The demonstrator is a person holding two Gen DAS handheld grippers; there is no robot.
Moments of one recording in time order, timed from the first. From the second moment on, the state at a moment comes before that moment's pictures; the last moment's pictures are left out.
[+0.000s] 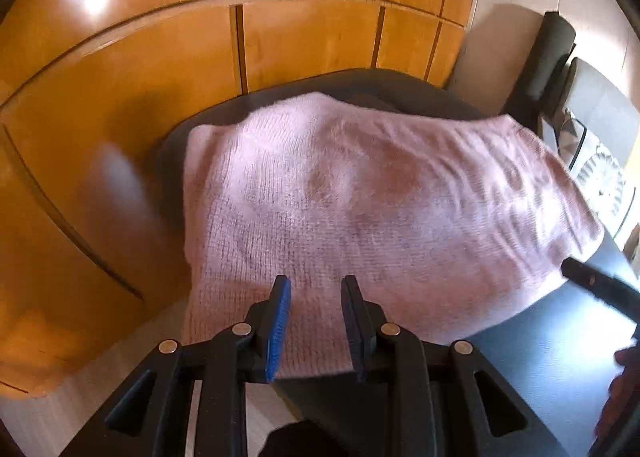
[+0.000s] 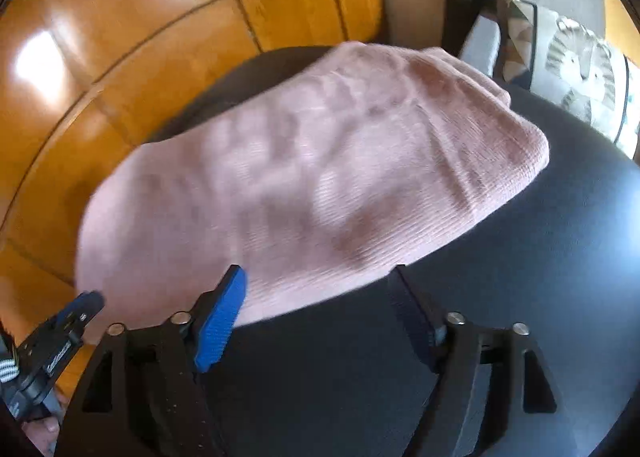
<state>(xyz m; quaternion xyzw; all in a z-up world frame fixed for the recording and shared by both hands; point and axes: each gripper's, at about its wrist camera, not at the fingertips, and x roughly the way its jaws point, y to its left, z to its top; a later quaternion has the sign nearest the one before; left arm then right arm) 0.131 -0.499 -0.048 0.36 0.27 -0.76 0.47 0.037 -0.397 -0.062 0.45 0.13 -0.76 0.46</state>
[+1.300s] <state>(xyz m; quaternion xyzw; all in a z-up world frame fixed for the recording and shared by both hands) 0.159 -0.445 0.034 0.31 0.23 -0.76 0.52 0.145 -0.392 0.003 0.34 0.22 -0.78 0.47</state>
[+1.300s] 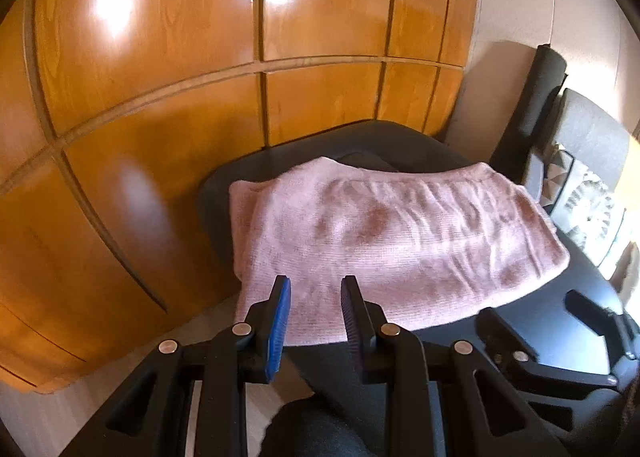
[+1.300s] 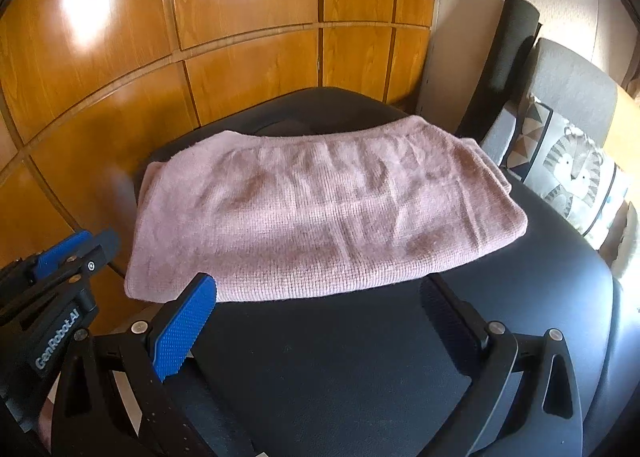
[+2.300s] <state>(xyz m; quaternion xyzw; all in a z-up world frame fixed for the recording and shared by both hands) 0.159 -0.449 0.022 0.32 0.25 -0.76 0.51 0.143 -0.391 -0.002 0.35 0.21 -0.79 0.46</state>
